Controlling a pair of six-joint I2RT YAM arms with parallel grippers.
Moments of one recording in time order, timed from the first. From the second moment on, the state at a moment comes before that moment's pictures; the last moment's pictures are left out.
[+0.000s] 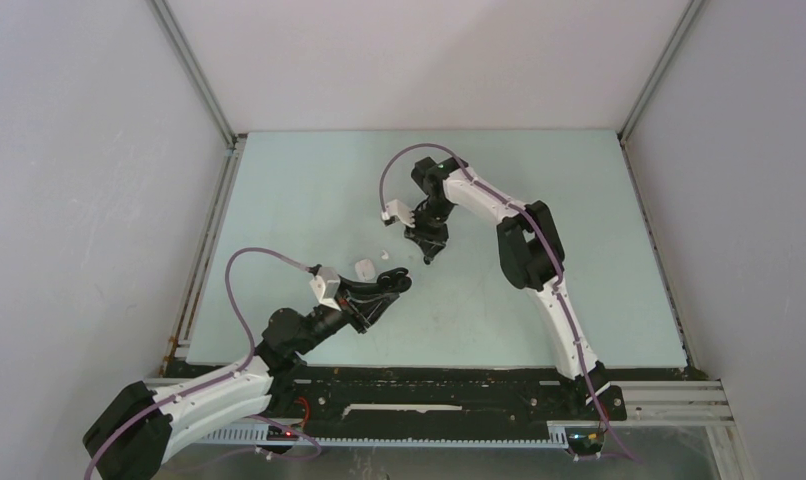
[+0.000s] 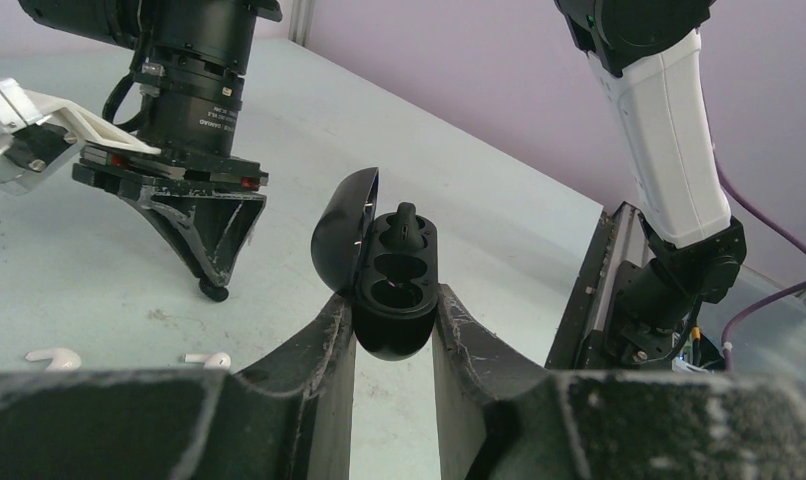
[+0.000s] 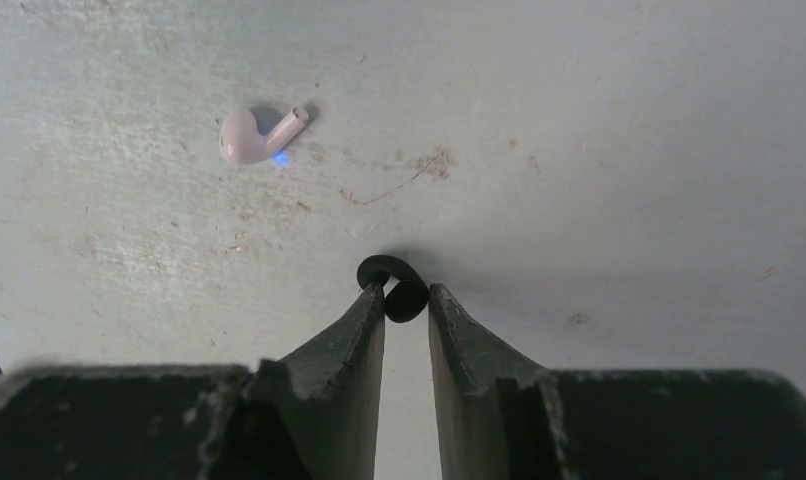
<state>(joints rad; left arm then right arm) -0.78 0.71 0.01 0.92 0.19 -0.35 0.59 2.44 2.12 -1.22 -0.51 -0.97</state>
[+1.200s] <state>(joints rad) -0.78 0.72 0.01 0.92 0.19 -0.36 0.59 2.39 2.01 -1.22 -0.58 -0.95</state>
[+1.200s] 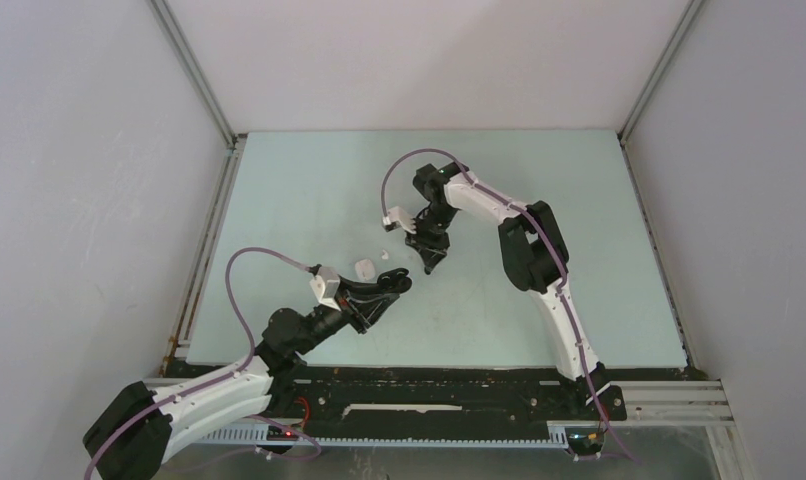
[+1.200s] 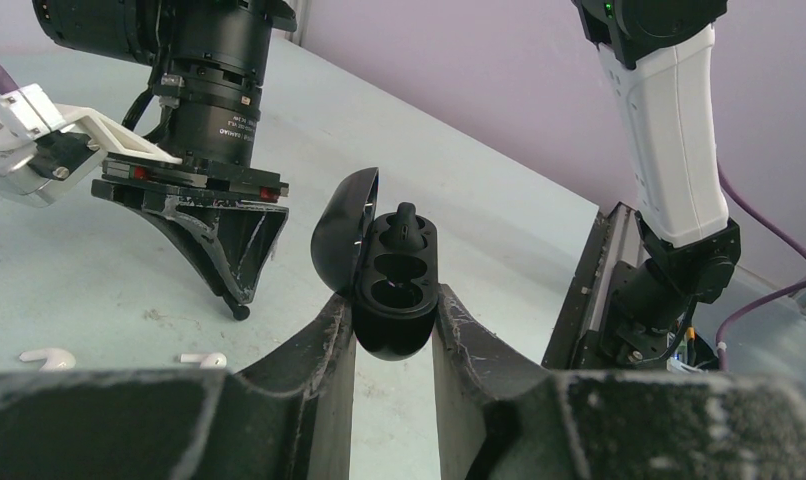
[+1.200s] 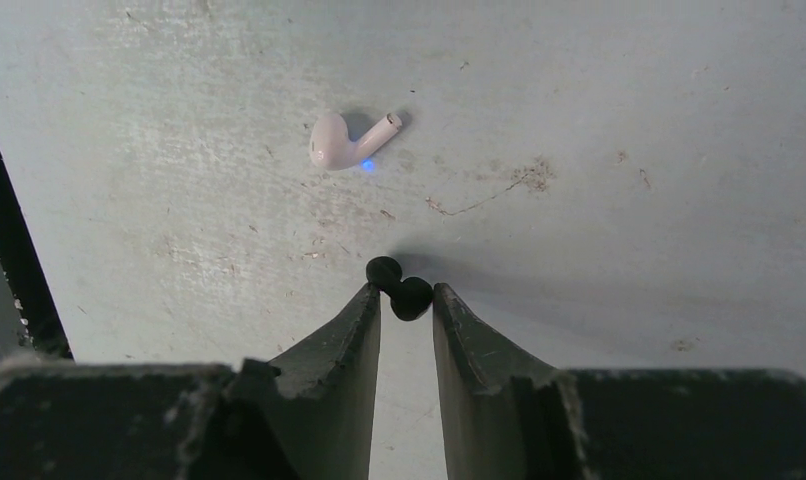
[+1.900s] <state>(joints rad) -0.78 0.71 0.01 0.91 0.19 -0.36 0.61 2.37 1.98 -1.24 -0.60 -0.98</state>
